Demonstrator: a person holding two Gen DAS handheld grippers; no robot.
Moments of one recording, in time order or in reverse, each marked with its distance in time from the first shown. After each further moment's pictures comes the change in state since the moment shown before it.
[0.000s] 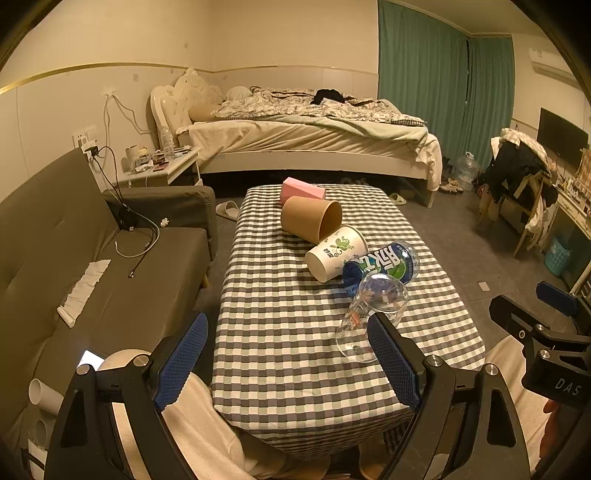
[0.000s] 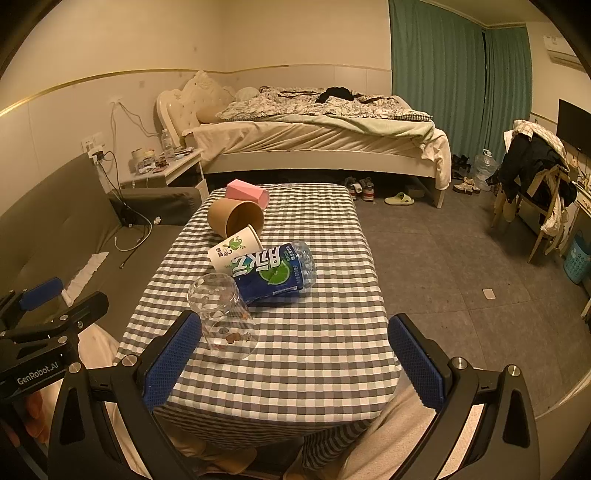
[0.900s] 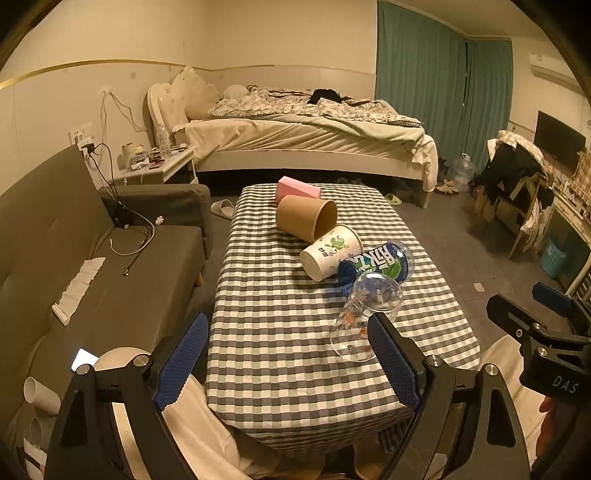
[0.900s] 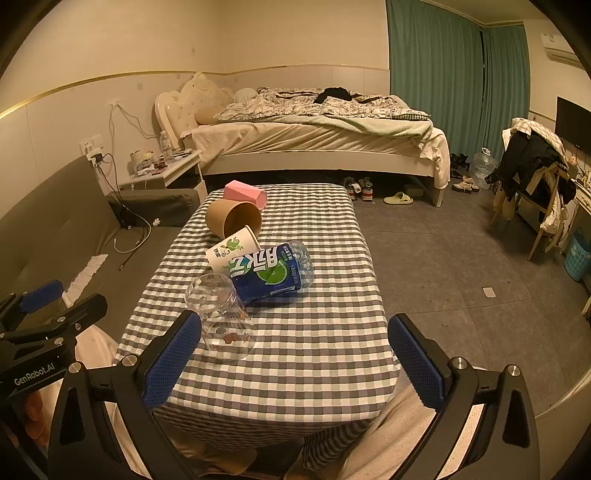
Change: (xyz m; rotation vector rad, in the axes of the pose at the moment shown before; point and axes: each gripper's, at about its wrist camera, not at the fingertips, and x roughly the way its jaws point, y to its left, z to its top) left arm -0.001 0.001 0.002 -0.005 0.005 -0.021; right arm -0.001 -0.004 -0.001 0.009 -0.003 -0.001
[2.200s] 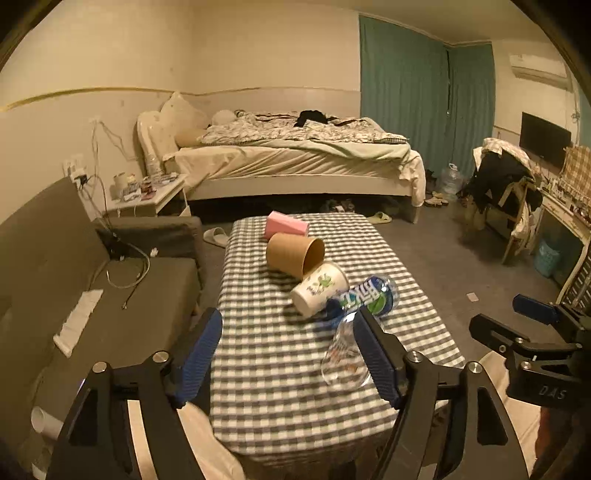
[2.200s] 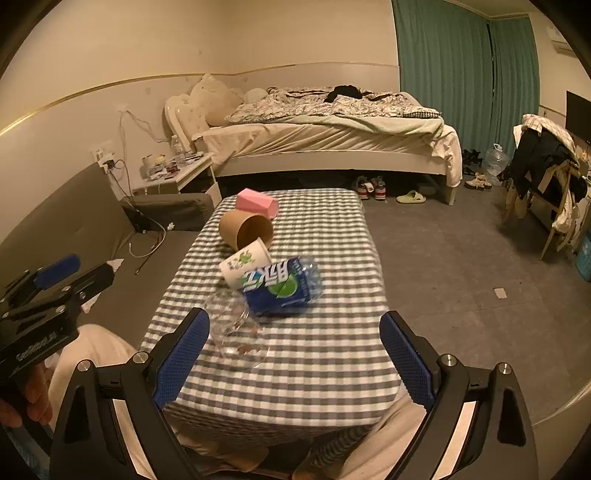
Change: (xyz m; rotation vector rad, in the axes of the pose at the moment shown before) left arm -0.020 -0.008 0.030 0.035 -0.078 -0.032; right arm -0.011 -0.004 0.025 0.009 0.017 0.064
